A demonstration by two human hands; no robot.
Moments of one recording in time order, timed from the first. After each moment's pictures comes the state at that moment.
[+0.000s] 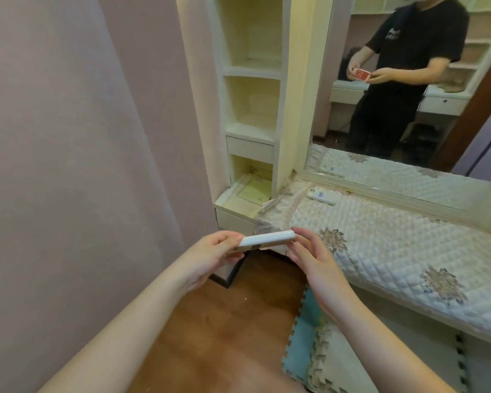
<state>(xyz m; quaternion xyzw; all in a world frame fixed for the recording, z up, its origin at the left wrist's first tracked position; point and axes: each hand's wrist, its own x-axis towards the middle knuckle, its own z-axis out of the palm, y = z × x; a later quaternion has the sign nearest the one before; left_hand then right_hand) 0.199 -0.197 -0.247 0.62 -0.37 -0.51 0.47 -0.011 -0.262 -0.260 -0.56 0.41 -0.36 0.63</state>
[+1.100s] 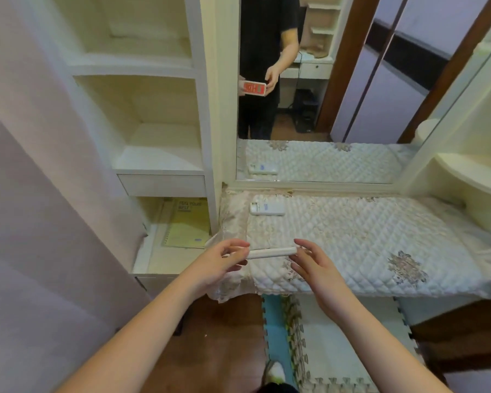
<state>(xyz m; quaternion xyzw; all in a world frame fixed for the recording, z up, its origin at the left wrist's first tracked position) 0.275 -0.520 -0.333 0.51 -0.52 -0.62 0.29 0.048 -0.476 -0.326 -0.37 0.59 -0.44 0.57</state>
